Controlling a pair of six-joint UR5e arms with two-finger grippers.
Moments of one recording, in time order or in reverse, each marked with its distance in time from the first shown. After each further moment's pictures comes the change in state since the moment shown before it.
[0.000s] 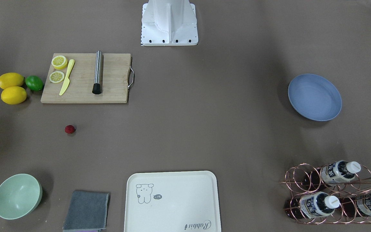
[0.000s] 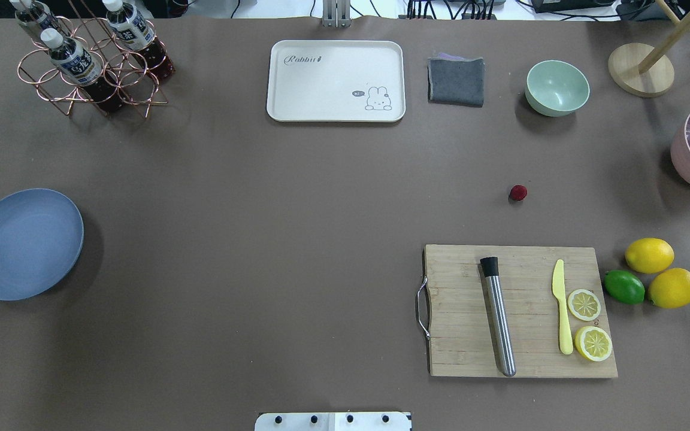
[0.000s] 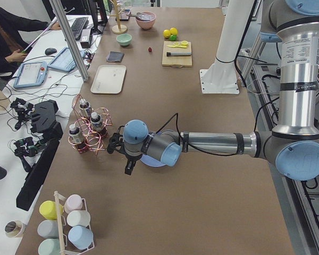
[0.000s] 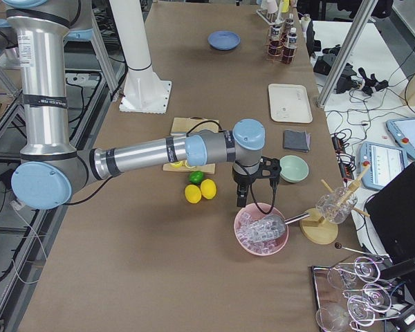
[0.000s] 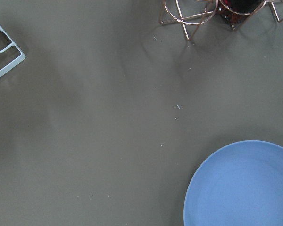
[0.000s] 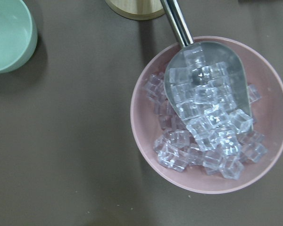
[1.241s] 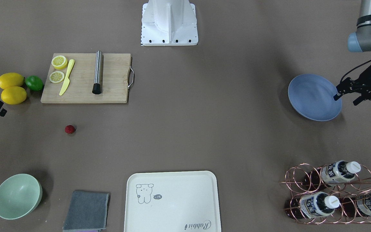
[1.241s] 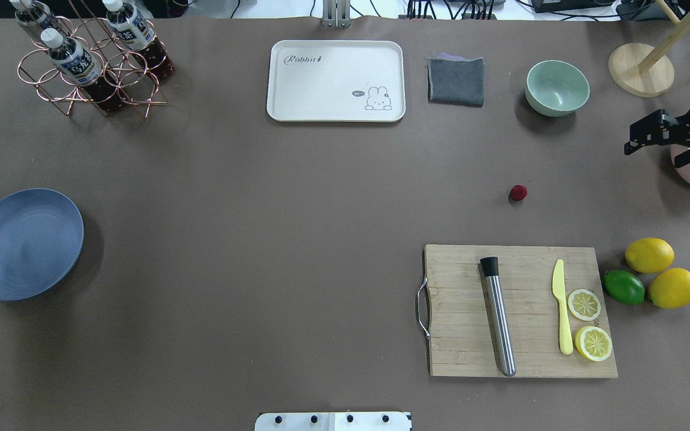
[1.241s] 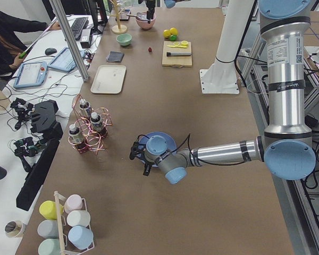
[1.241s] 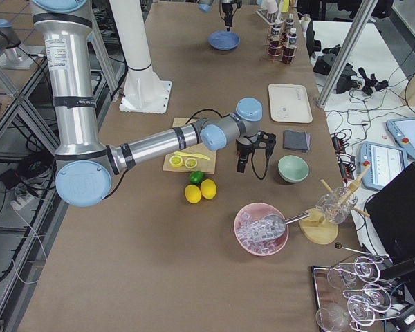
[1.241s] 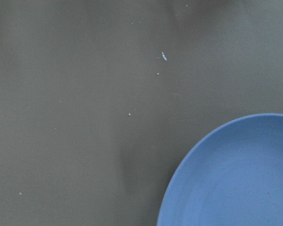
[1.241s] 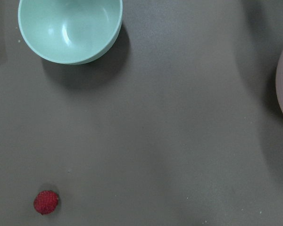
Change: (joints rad) left arm 0.331 0.055 0.177 -0.559 0.171 -0.441; right arm -0.272 0.082 -0.001 0.171 -0.053 0.463
